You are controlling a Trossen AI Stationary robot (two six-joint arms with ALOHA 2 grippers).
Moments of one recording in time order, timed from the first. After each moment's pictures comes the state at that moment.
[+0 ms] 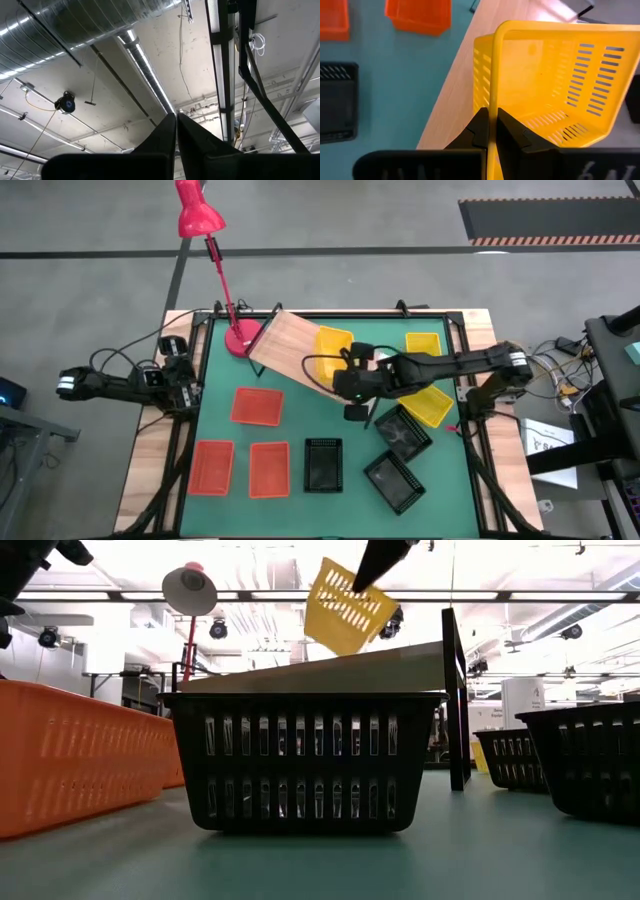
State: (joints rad) left arm -0.05 0.46 0.01 1.50 -0.07 0.42; right arm 0.14 1.71 1.69 -0.99 0.44 -0.02
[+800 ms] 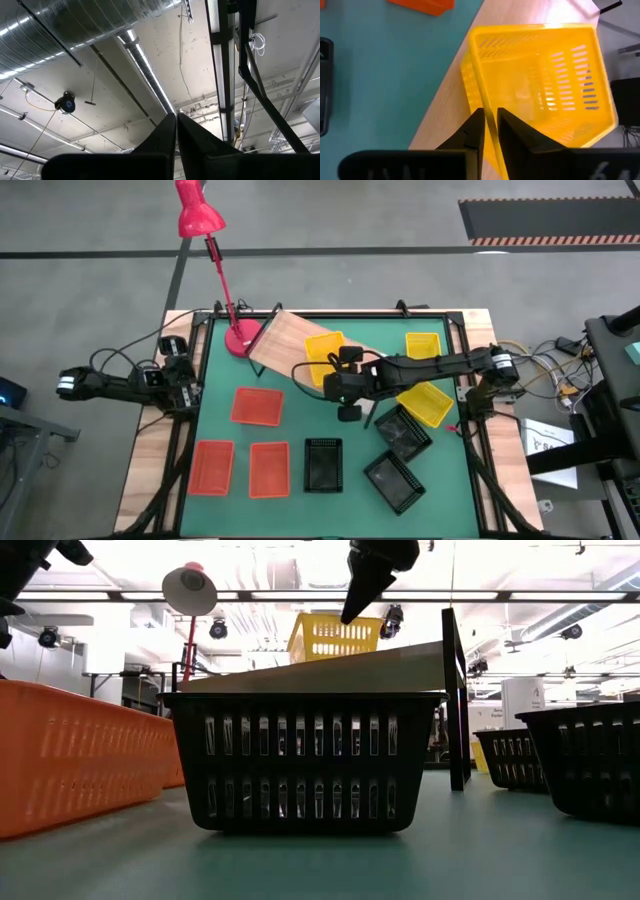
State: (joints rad) left arm -0.05 0.46 0.01 1.50 -0.07 0.42; right arm 0.11 1.81 1.71 -0.99 0.44 -0.09
